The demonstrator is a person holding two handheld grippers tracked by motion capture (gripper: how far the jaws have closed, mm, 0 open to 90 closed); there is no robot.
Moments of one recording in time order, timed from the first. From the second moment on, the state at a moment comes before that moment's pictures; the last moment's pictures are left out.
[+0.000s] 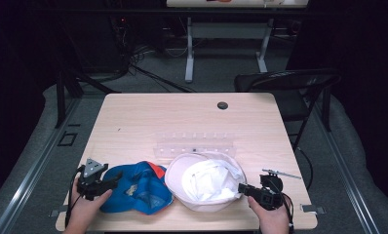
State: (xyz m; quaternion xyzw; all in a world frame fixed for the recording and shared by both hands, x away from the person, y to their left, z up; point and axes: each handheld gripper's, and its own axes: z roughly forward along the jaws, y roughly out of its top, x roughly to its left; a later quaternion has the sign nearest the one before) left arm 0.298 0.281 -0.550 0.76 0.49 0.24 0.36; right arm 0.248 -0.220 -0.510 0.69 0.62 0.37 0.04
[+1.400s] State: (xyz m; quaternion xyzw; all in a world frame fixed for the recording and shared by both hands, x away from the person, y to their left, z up) left arm 0.302 0.279 -0.556 0.77 0.49 0.23 0.34; right arm 0.340 -0.236 -0.477 0.68 0.71 0.18 0.05
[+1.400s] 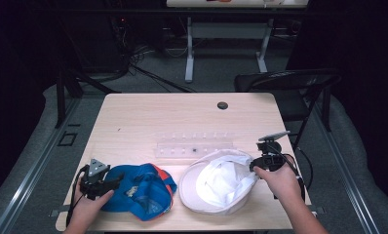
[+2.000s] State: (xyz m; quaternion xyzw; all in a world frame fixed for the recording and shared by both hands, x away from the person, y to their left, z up) left arm 0.302 0.280 -0.556 0.77 0.49 0.23 0.34; right arm 0.351 -0.237 -0.494 0.69 0.71 0.14 0.03
